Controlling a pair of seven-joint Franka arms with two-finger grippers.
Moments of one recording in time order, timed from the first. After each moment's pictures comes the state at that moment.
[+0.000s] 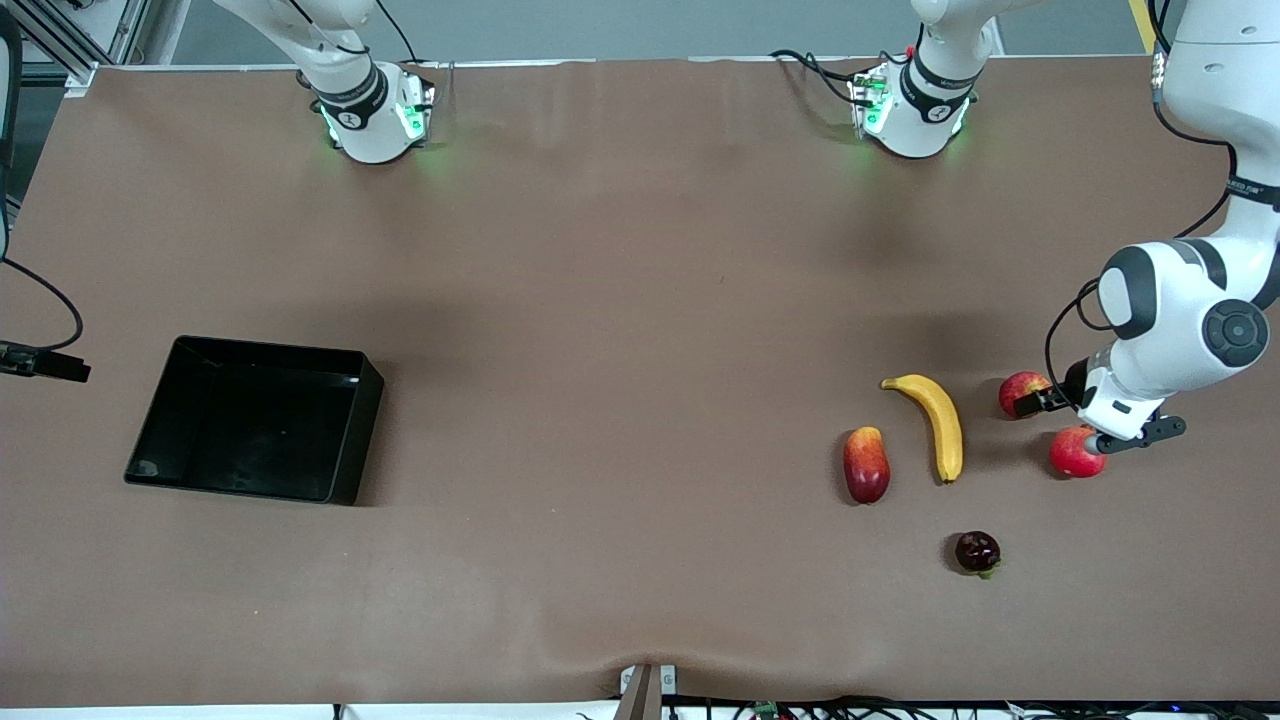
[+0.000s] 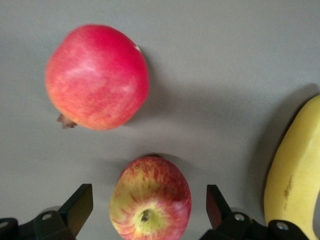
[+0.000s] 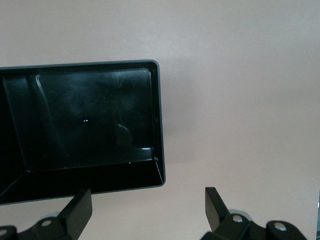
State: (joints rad) left arm 0.29 0.45 -0.15 -2.00 0.11 2.39 -0.17; right arm -0.23 0.35 -0.06 -1.49 -0.12 1.71 -0.11
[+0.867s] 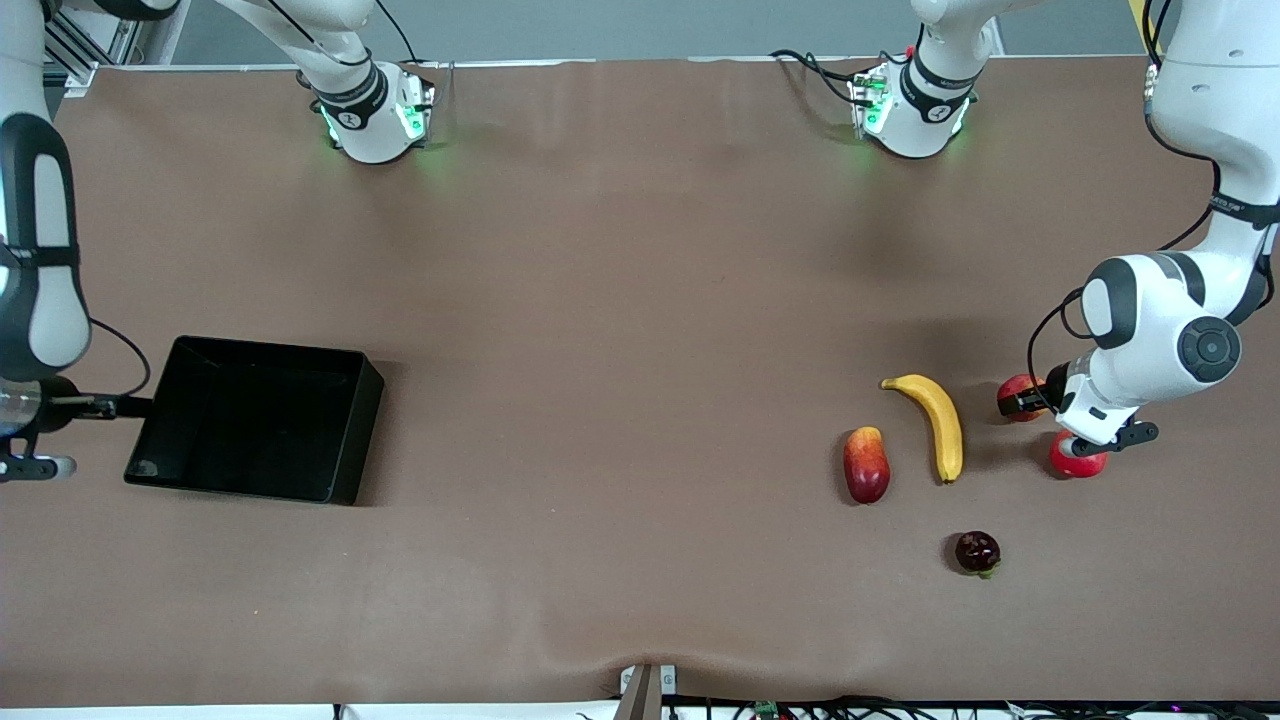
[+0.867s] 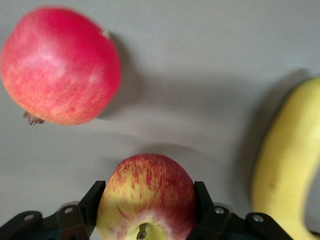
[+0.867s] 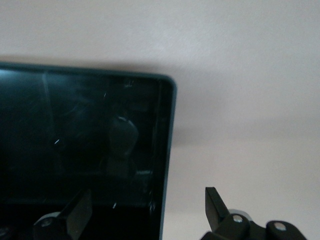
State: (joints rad) left arm 0.29 0.46 -0.18 -1.97 0.11 2.33 -0.17; right arm -0.27 0.57 -0.06 -1.55 -0.08 1.98 -0.26
